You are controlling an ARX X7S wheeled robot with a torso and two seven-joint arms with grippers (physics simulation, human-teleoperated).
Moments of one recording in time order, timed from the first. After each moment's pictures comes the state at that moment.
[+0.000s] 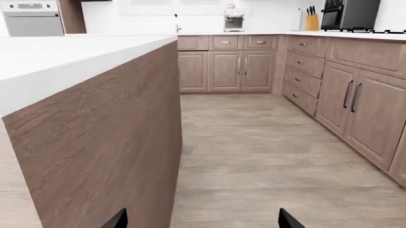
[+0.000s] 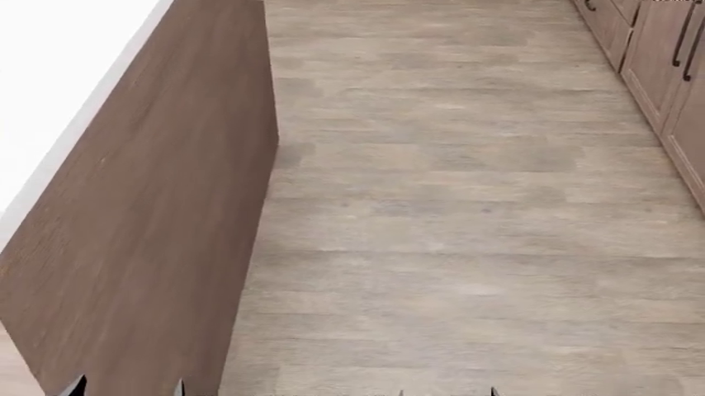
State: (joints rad) left arm -0.01 -0.14 0.19 0.00 -0.14 -0.01 -0.18; right arm 0.02 0.15 -0.20 0.00 0.09 0.04 0.16
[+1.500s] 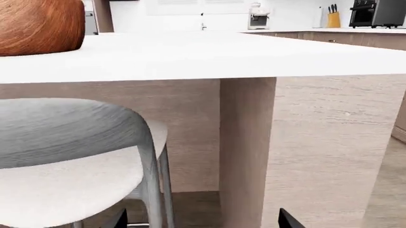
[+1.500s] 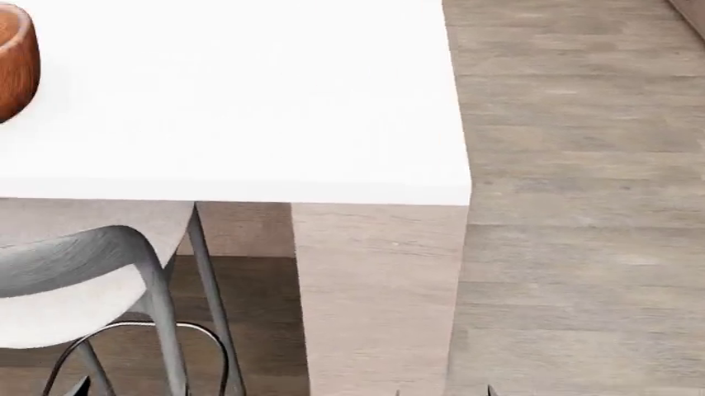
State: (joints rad) left arm -0.02 -0.19 0.24 0.00 -0.17 0.00 -0.20; right arm 0.03 0.19 -0.25 -0.01 0.11 0.04 0.20
